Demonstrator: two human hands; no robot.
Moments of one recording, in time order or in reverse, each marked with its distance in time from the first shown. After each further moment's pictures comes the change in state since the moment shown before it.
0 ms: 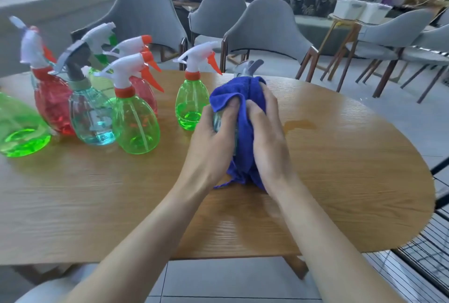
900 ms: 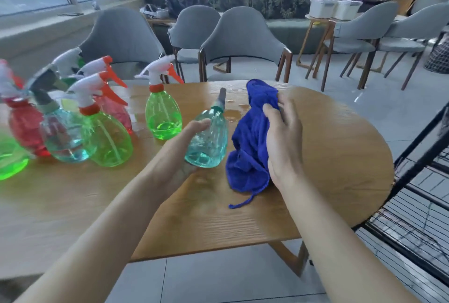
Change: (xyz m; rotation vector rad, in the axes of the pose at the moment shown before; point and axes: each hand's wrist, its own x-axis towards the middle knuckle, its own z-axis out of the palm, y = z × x) left_hand -0.002 0.001 0.004 -0.198 -0.261 -0.423; right_hand 0.001 -0.009 -0.089 -0.015 0.365 -0.027
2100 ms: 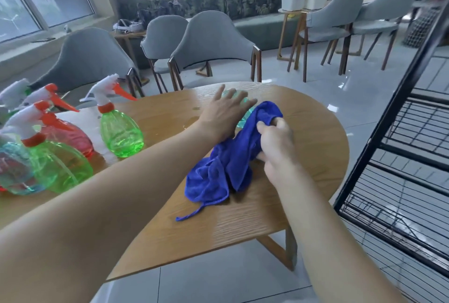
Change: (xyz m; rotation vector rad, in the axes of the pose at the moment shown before) left_hand 0.169 -0.002 0.144 2.165 -0.135 0.865; right_hand 0.037 0.009 -0.074 0.054 0.166 0.451
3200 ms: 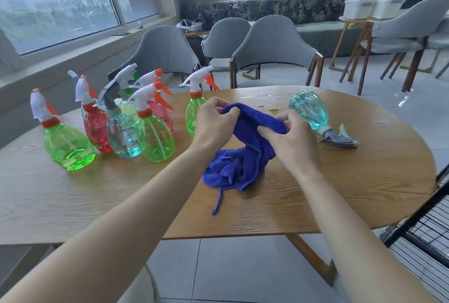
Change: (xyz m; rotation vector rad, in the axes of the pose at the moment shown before) left_hand -0.187 -0.059 -0.046 -1.399 0.418 -0.999; right_hand -0.062 0.020 0.075 -0.616 -0.223 -0.550
